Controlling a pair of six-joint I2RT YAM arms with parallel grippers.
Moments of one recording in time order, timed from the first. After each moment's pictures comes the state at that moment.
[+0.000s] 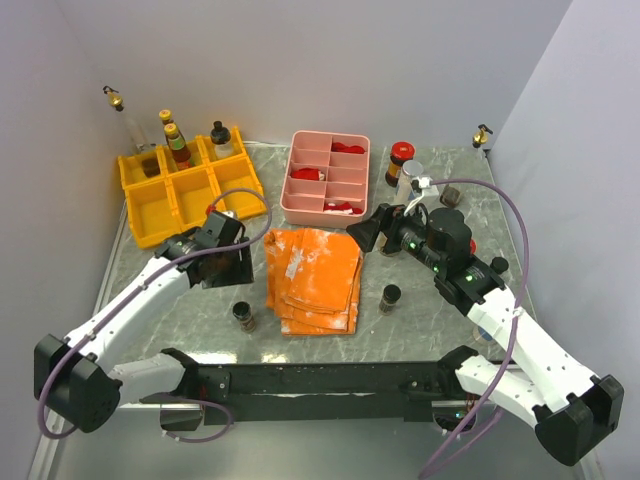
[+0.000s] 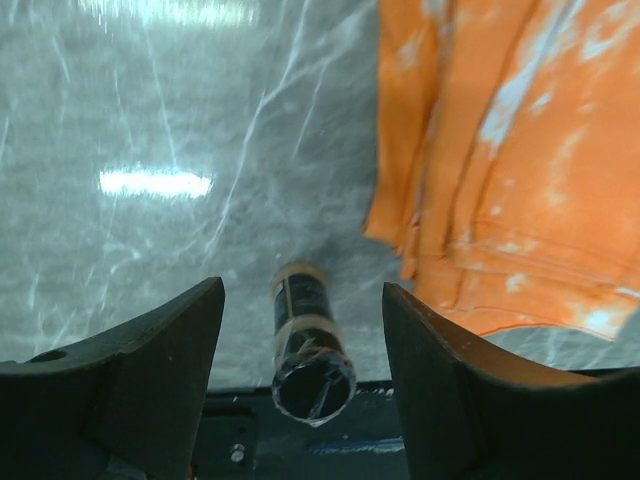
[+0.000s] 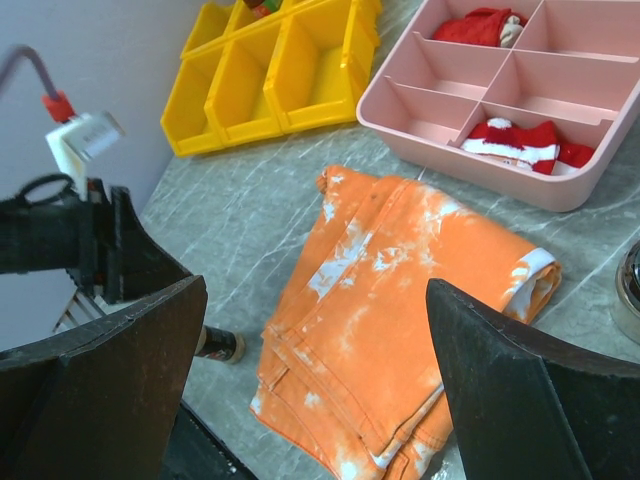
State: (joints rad) left arm -0.49 1.13 0.97 -0.90 -0.13 -0.58; right arm 0.51 0.90 0.82 -0.12 -0.16 0.52
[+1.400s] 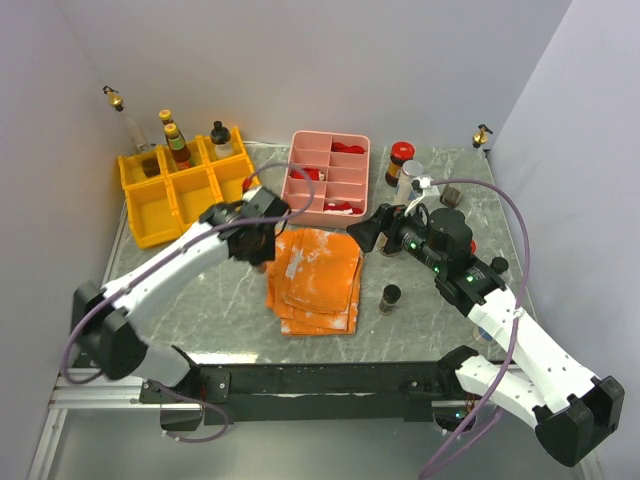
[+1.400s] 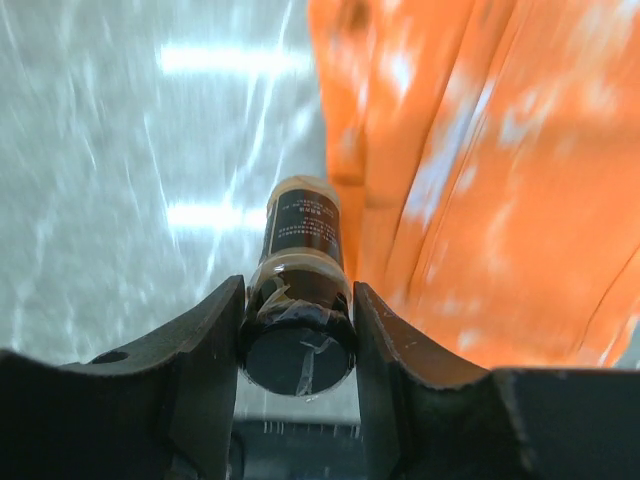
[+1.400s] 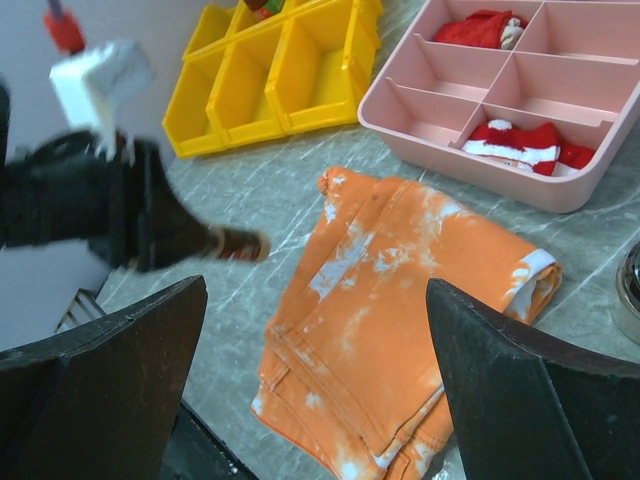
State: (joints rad) left arm -0.70 1.40 1.26 -1.01 -0.36 -0.67; right arm 0.51 0.90 0.82 -0.12 -0.17 0.52
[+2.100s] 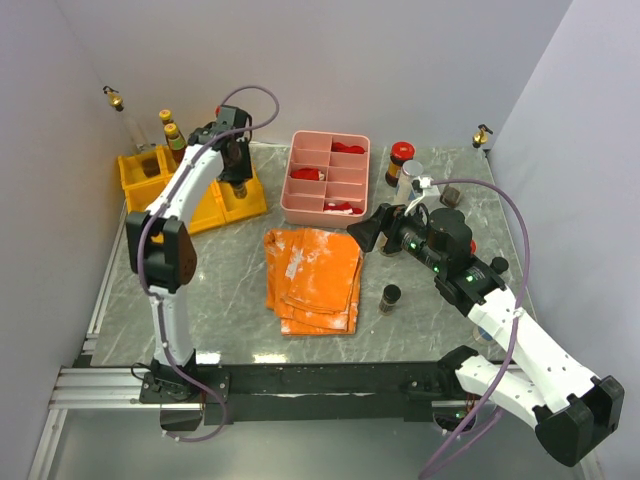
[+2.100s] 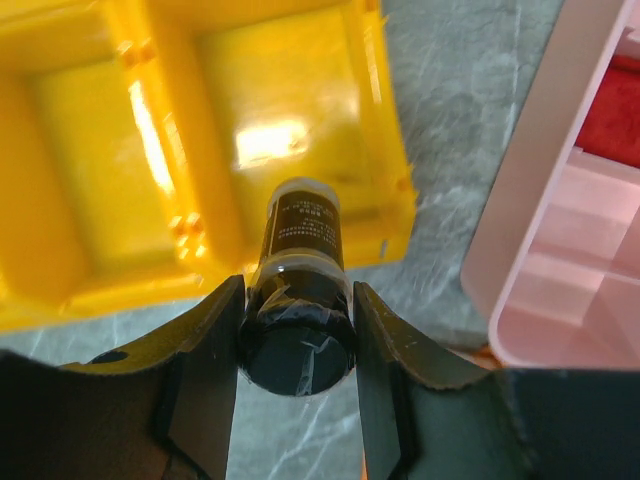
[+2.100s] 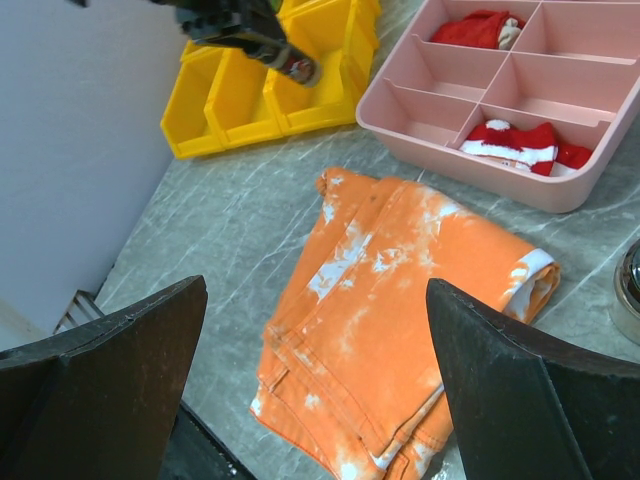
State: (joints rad) left arm -0.25 2.03 1.98 -0.90 -0.23 -0.35; right arm 0.51 0.90 0.82 -0.12 -0.16 0.52
